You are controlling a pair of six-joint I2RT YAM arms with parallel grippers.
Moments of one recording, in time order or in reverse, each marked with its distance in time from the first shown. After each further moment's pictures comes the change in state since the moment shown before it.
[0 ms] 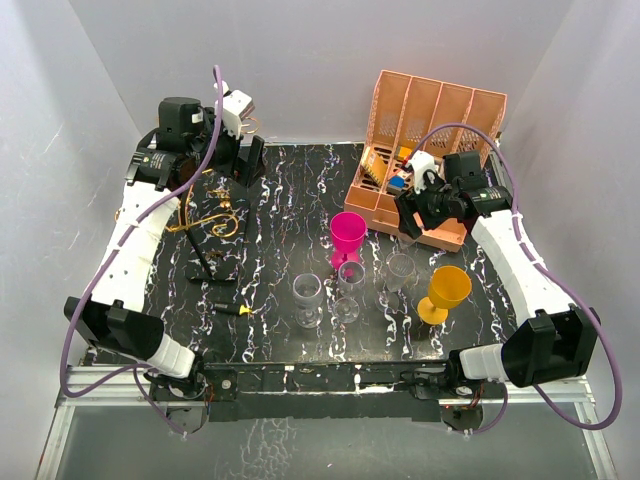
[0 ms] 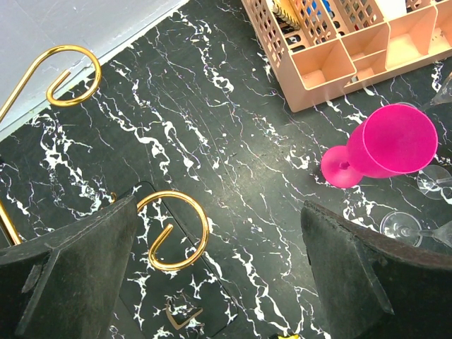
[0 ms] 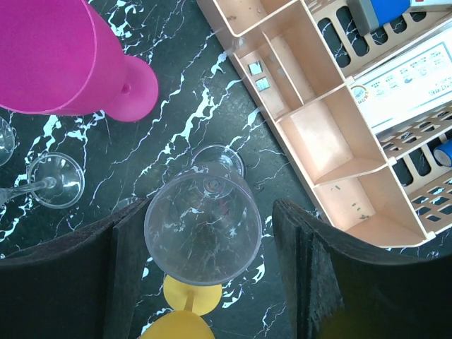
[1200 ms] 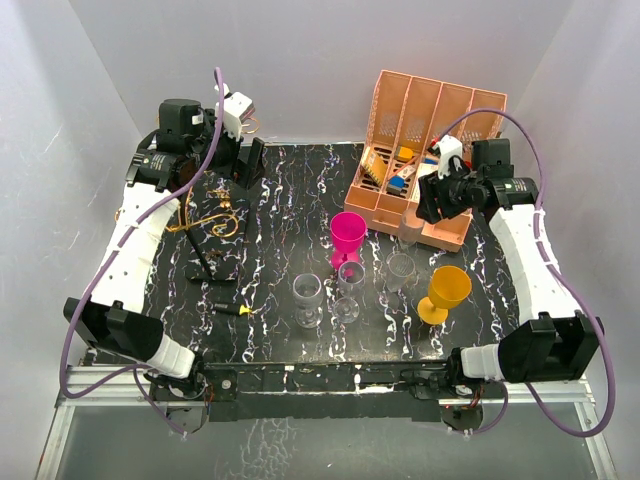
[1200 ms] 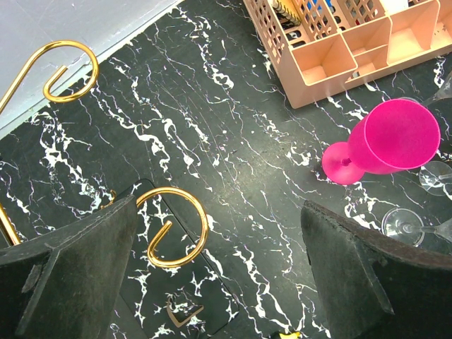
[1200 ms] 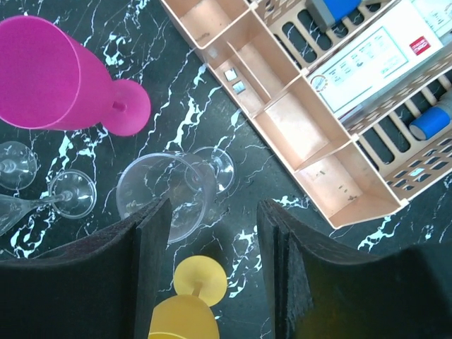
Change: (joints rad) left arm 0.000 -0.008 -0.014 0.000 0.000 0.010; right arm -0.135 -0.005 0.113 -0.073 -0.079 0.052
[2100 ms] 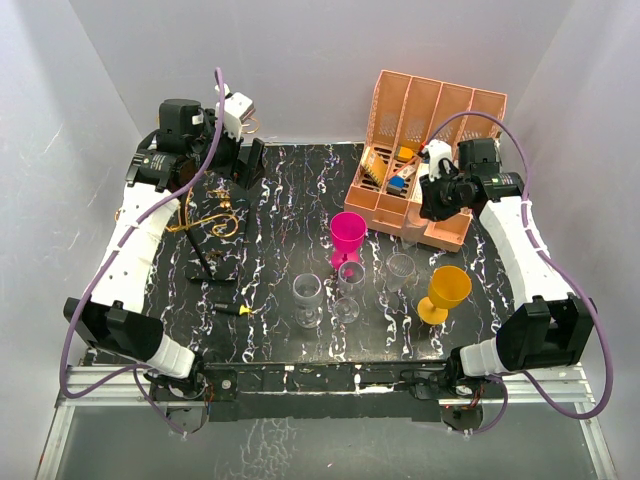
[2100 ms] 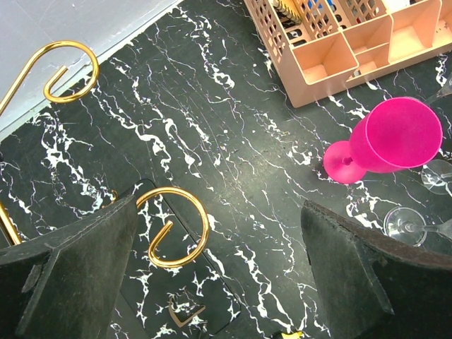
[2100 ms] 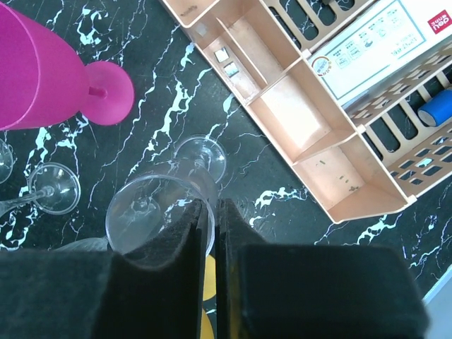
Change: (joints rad) left arm 0.000 0.000 -0.001 0.000 0.000 0.008; right arm 0.042 0.077 0.000 -0.016 0.076 0.000
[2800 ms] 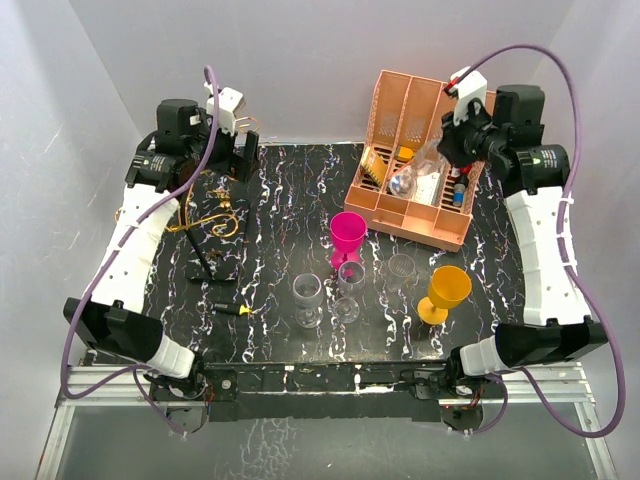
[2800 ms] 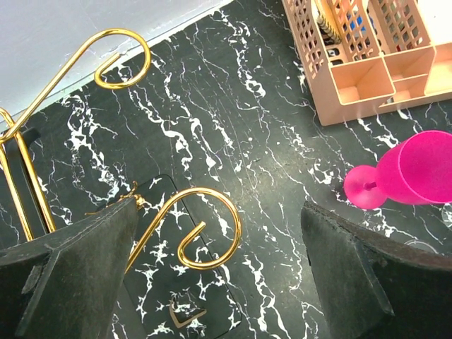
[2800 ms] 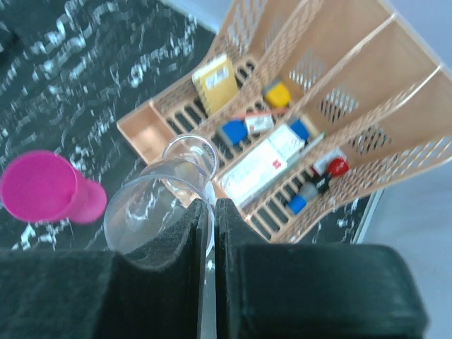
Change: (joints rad) left arm 0.013 -0.007 -0.035 0.064 -0.109 -0.080; right arm 0.001 0.020 0.451 -0.053 0.066 -0.027
